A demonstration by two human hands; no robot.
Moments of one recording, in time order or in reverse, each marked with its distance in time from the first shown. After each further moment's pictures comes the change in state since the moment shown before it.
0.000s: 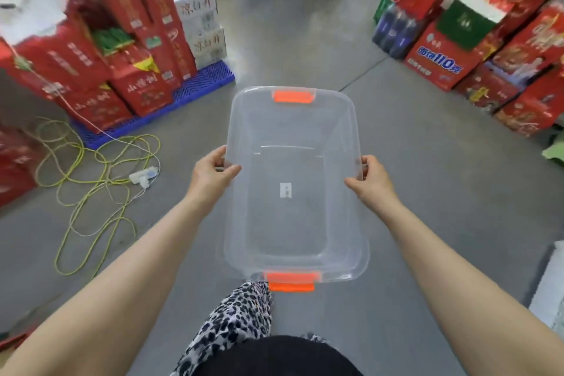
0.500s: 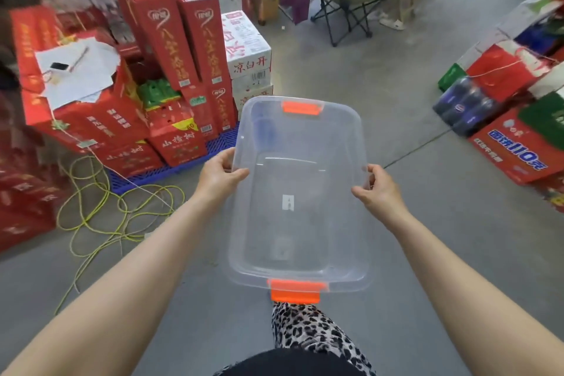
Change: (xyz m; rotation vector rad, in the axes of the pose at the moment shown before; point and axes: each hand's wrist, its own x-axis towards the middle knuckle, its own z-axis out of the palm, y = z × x) left_hand 0.357 0.108 -0.080 0.003 0.180 -0.031; right_hand 0.366 -0.225 0.060 -0.054 -0.127 -0.183
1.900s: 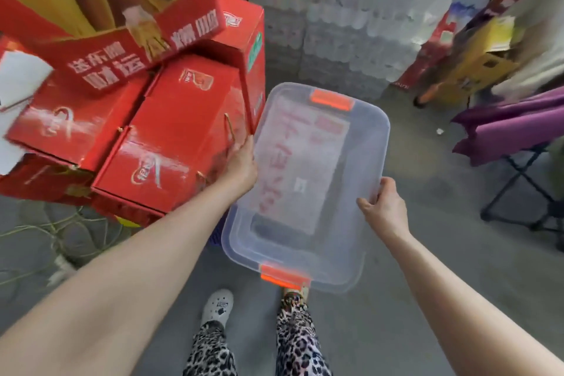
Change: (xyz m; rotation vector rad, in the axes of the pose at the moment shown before) left_hand 0.928 0.108 -0.013 0.360 0.466 -0.622; right_hand 1.034 -0.394 0.197 -0.436 -0.562 -0.358
